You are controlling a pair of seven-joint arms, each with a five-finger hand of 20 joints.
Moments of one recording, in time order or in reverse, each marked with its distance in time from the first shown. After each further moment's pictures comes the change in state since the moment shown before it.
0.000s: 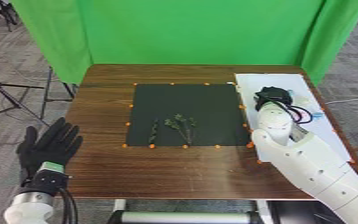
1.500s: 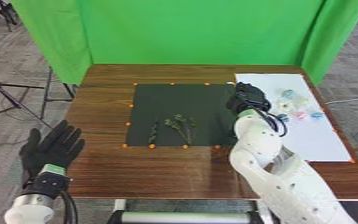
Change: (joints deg) left arm 0.9 -0.1 -0.3 -0.1 0.8 -0.2 -1.6; right arm -13.7 -8.8 7.2 -21.3 -4.4 7.3 1.6
